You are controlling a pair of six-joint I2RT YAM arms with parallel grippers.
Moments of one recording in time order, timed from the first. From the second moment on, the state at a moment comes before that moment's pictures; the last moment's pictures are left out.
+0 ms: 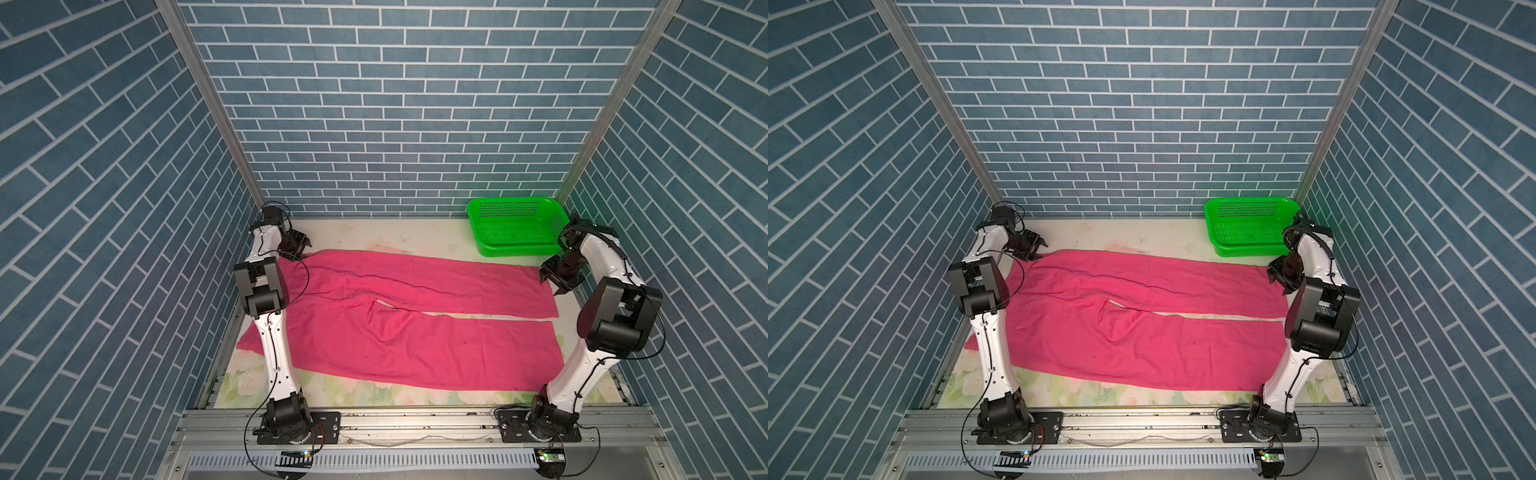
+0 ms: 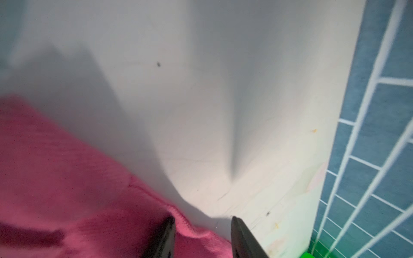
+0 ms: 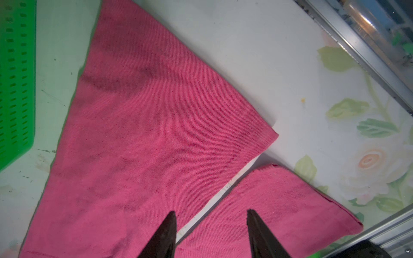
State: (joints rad) left arm 0.24 2.55 2.26 -0.97 0.34 -0.87; right arm -0.23 1.90 1.66 -1.27 -0.04 0.69
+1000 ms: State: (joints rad) left arm 0.20 2.29 2.18 -1.32 0.13 -0.78; right arm -0.23 1.87 1.58 -1.27 0.00 0.67
